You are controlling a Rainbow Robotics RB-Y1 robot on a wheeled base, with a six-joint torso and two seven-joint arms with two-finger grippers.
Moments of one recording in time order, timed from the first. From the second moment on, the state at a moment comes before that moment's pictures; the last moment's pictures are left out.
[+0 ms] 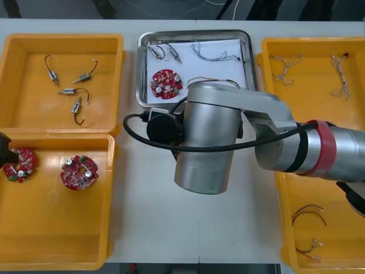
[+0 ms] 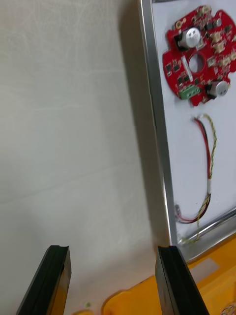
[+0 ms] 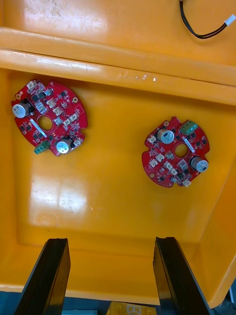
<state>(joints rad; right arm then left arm) -1.01 -0.49 1.02 -2.01 -0.32 1.78 1.54 -0.07 0.96 0.31 -2.29 1.03 1.88 -0.93</state>
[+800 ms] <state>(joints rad) -0.56 -0.49 0.31 -2.33 -0.46 1.92 1.52 -0.07 0.96 0.31 -2.29 1.03 1.88 -0.93</state>
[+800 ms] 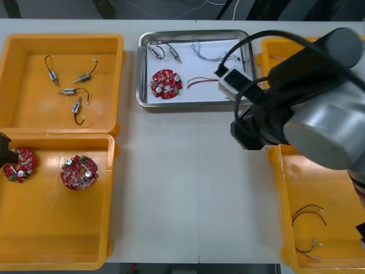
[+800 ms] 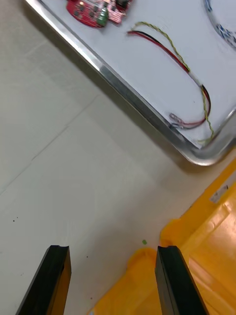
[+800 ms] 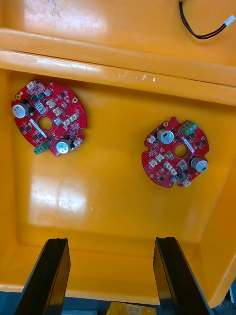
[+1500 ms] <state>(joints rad) -0.27 -0.58 -0.25 -2.32 -0.64 1.92 1.48 -0.07 0.96 0.31 -2.29 1.03 1.88 -0.93</state>
